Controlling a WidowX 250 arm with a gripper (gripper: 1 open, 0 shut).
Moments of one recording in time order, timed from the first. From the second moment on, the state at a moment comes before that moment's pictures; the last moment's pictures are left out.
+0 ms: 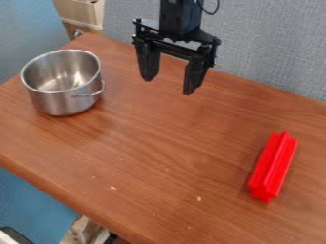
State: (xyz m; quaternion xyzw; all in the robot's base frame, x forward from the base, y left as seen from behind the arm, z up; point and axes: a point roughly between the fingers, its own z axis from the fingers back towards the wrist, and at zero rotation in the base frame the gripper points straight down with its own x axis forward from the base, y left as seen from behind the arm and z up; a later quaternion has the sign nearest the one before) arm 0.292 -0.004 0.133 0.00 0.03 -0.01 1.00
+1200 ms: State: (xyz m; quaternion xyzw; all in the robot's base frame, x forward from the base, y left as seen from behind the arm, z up) arm 0.273 -0.150 0.052 0.03 0.07 -0.12 0.99
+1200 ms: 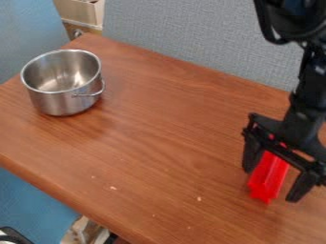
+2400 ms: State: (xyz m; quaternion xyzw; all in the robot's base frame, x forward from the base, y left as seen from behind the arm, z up) arm 0.280 -0.127 0.033 0.02 0.07 -0.13 0.99
